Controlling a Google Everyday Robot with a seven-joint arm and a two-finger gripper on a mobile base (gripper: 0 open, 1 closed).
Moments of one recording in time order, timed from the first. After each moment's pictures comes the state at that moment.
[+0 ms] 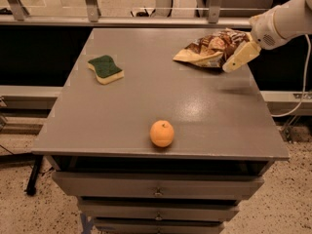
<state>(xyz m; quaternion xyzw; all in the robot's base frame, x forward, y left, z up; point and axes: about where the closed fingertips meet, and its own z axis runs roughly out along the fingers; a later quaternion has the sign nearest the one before) 0.703 -0.255 0.903 -0.49 0.78 0.01 0.39</state>
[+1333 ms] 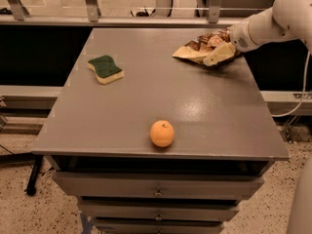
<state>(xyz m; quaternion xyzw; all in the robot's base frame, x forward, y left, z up) 0.769 -0.223 0.865 -0.43 0.80 0.04 0.42</state>
